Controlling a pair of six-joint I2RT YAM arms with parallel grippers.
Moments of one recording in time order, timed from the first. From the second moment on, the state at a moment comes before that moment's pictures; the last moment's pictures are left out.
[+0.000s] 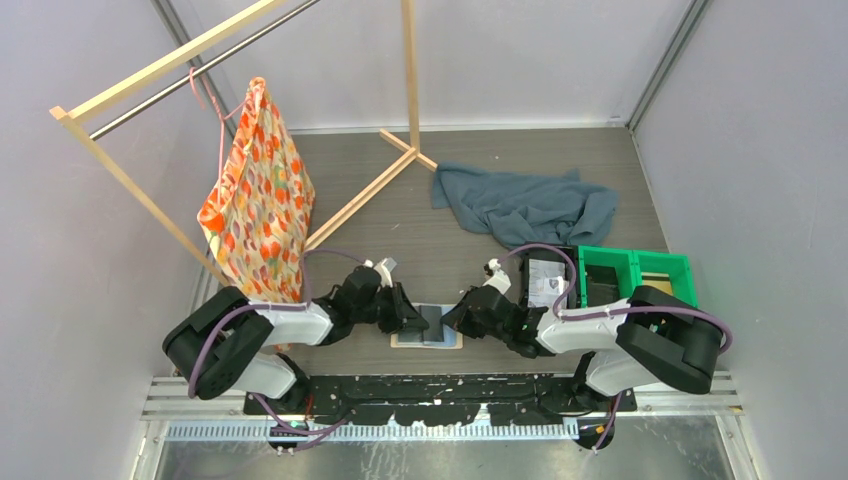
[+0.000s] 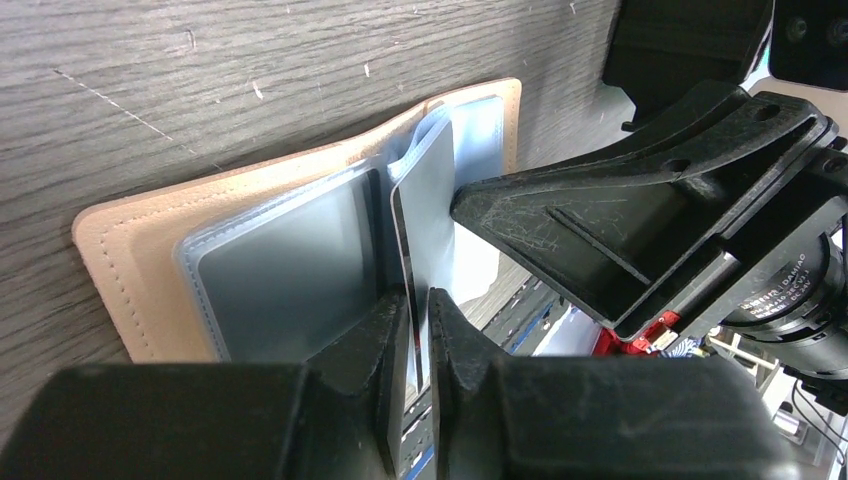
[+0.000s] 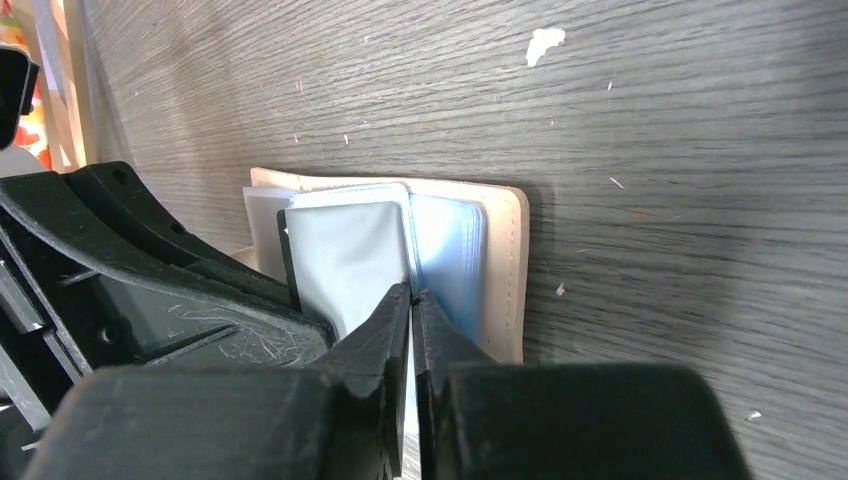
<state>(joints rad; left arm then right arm) -0.76 1.39 0.32 0.42 0.38 -1.07 1.04 1.38 0.36 0.32 0.21 1.28</state>
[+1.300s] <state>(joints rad) -0.75 1.35 0.21 0.54 0.33 -1.13 1.04 1.41 0.36 0.35 0.21 1.29</state>
